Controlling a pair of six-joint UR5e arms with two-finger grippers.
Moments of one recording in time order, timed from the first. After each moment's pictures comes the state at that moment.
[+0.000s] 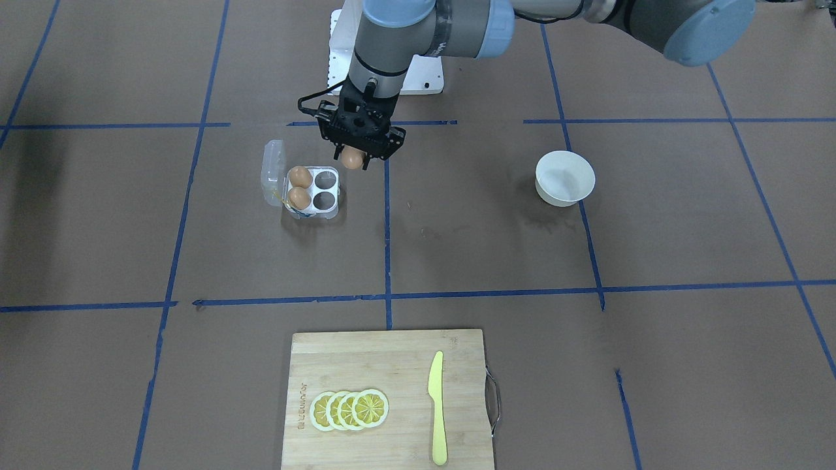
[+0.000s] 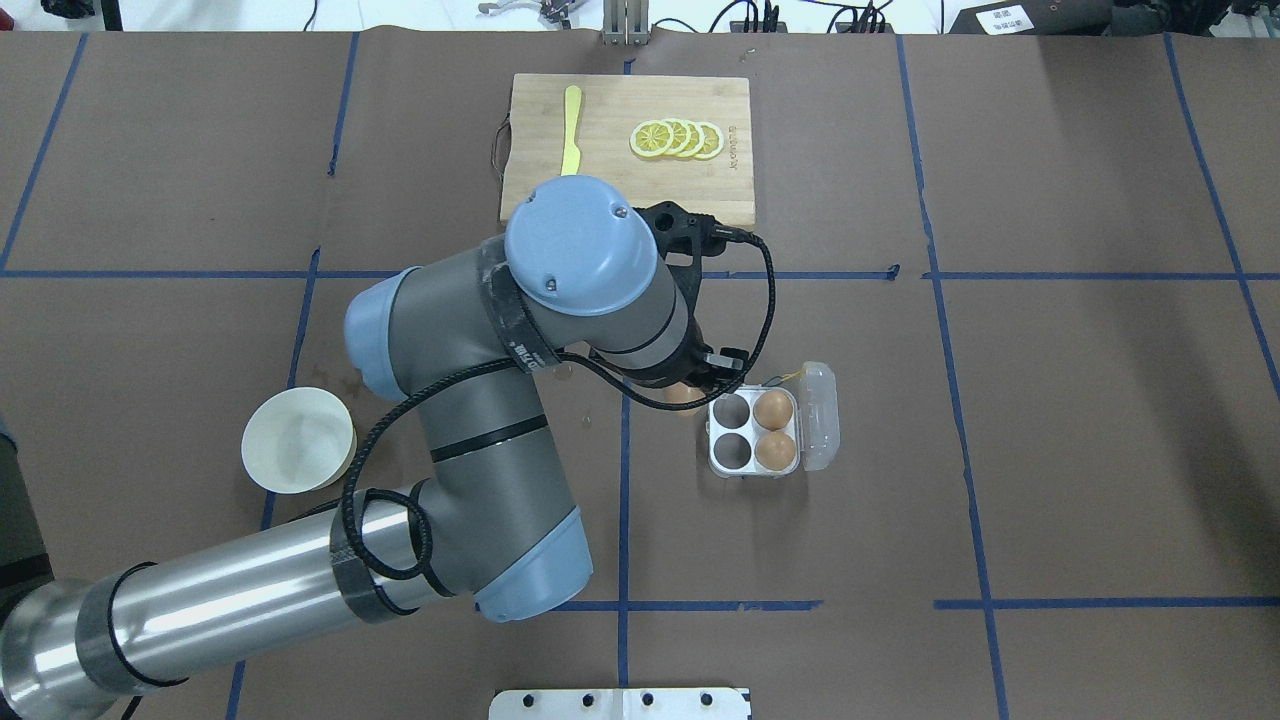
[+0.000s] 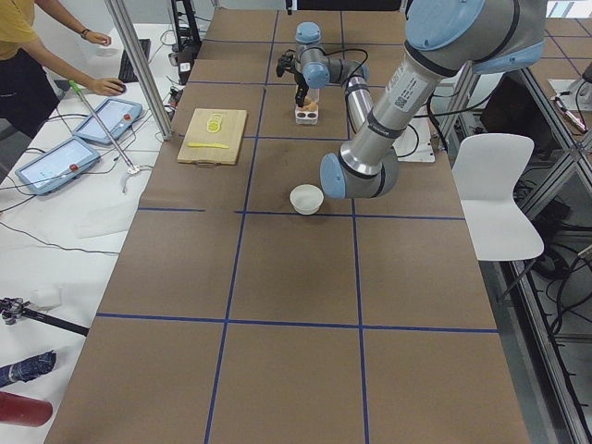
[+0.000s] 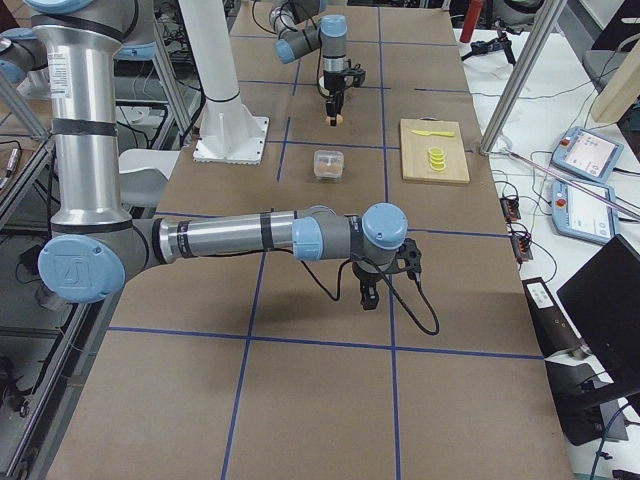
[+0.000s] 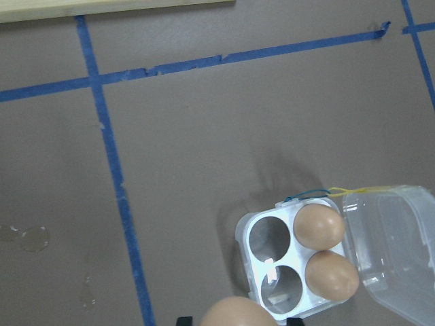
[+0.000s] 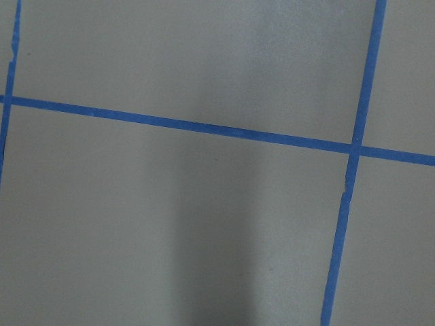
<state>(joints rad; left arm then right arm) -0.47 -2.49 -1.58 -1.70 -1.90 -1.09 1.48 -1.57 1.70 -1.61 2.48 -0.02</state>
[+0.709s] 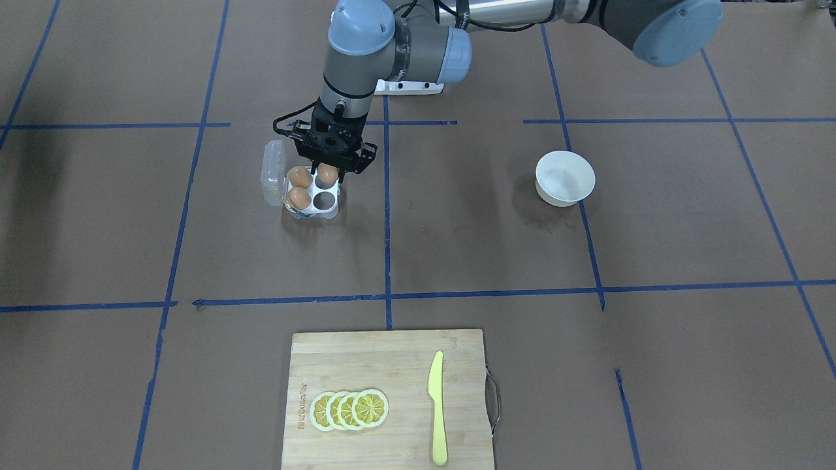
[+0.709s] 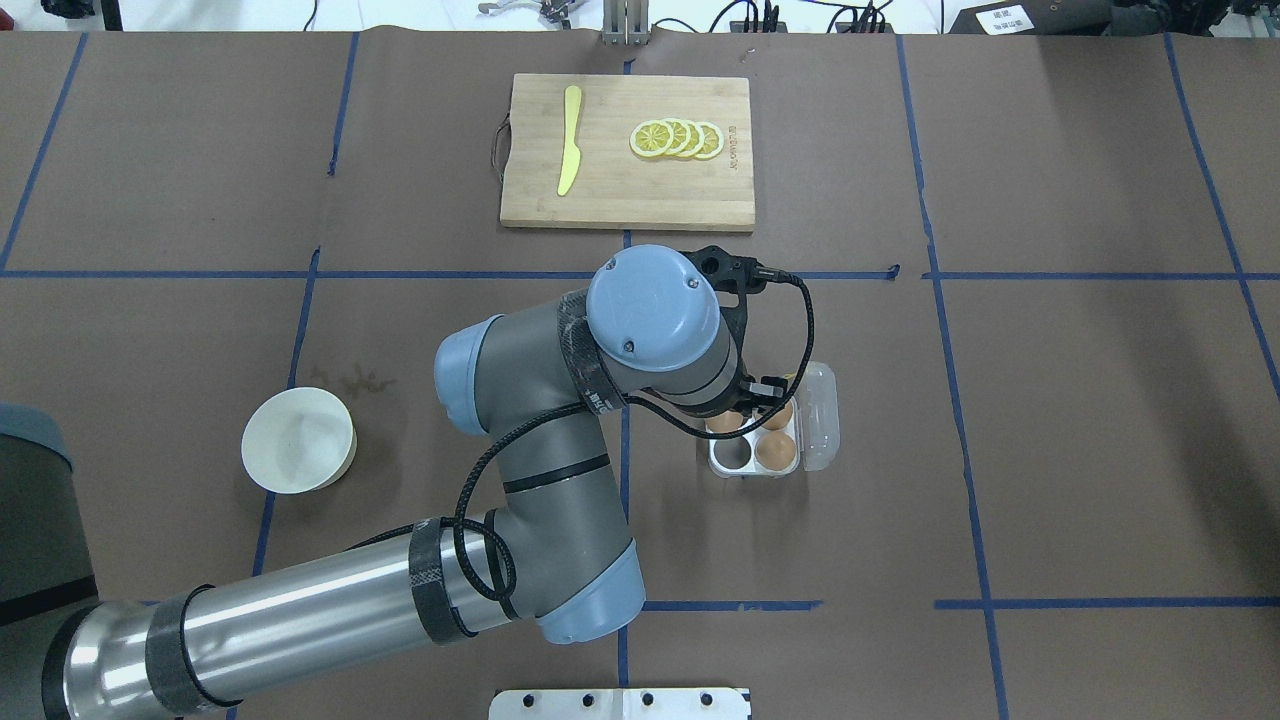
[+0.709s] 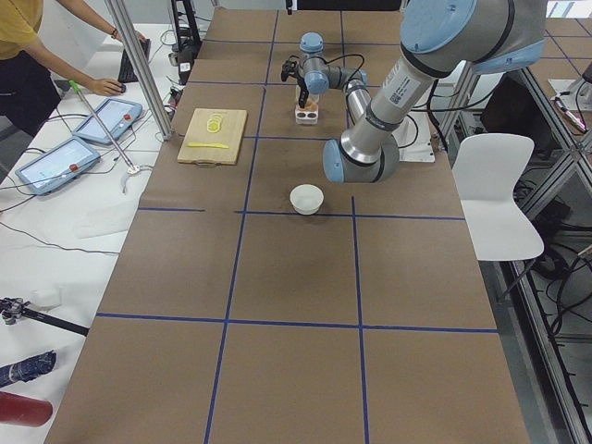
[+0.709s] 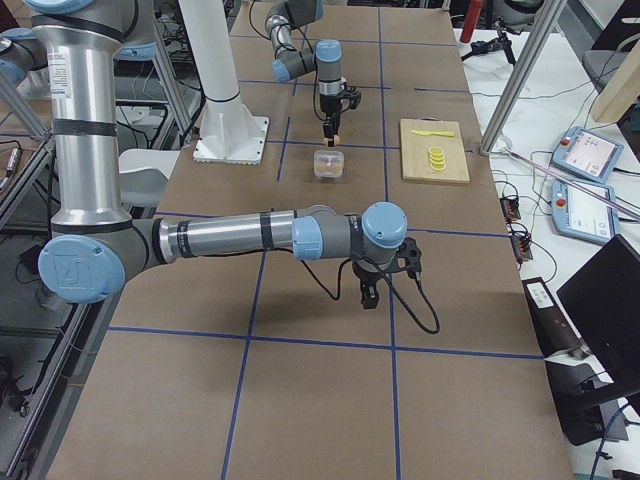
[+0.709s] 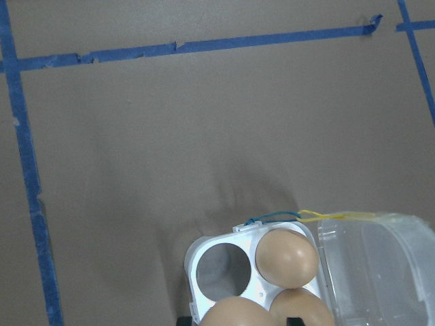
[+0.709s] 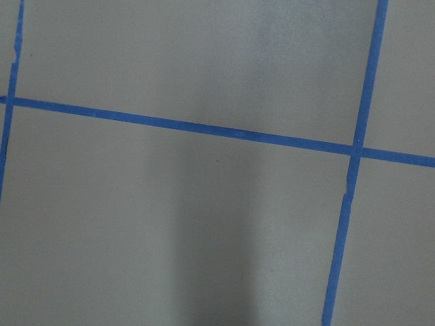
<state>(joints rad) -0.41 -2.53 -1.44 -1.81 -1.82 -1.14 1.48 -1.57 1.70 -1.61 2.48 -0.01</state>
